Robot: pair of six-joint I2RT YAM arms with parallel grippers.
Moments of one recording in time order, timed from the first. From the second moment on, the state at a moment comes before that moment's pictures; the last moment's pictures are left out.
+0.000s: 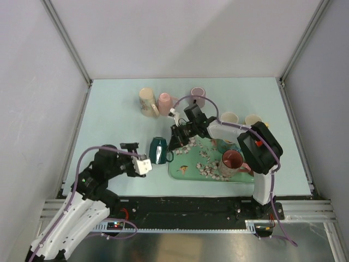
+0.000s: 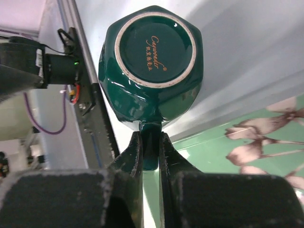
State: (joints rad) left arm -0.47 0.50 0.58 -0.63 0.29 0.92; right arm 0.68 1.92 1.26 -0.14 -0.83 0.23
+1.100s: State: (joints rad) left arm -0.68 0.65 0.11 0.13 0.00 1.22; right arm 0.68 2.09 1.34 -0.09 -0.89 0.49
